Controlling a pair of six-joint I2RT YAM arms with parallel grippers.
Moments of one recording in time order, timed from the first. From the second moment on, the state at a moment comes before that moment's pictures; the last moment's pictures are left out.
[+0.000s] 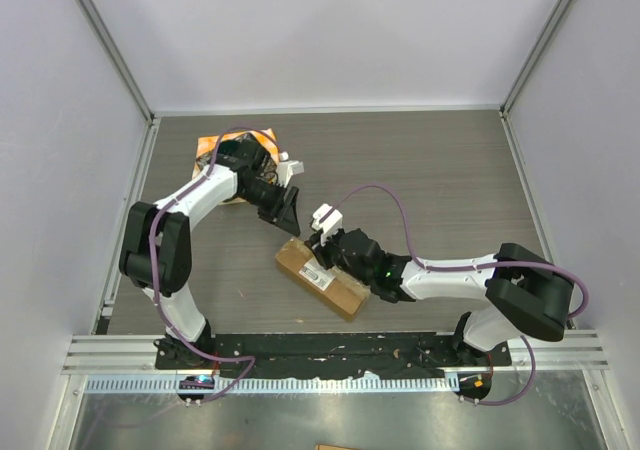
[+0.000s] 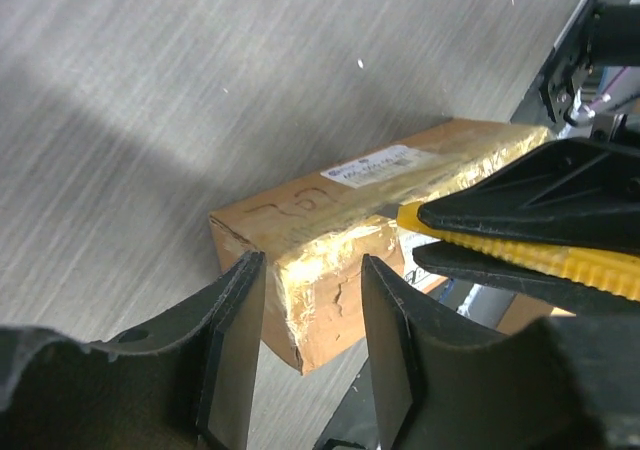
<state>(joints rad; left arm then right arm) -0.33 1.76 1.30 -0.81 0.77 0.18 1.08 1.46 0.62 0.55 0.26 0.06</state>
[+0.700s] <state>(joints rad) -0.33 1.76 1.21 -0.82 0.78 0.24 1.10 1.46 0.62 0.55 0.27 0.06</state>
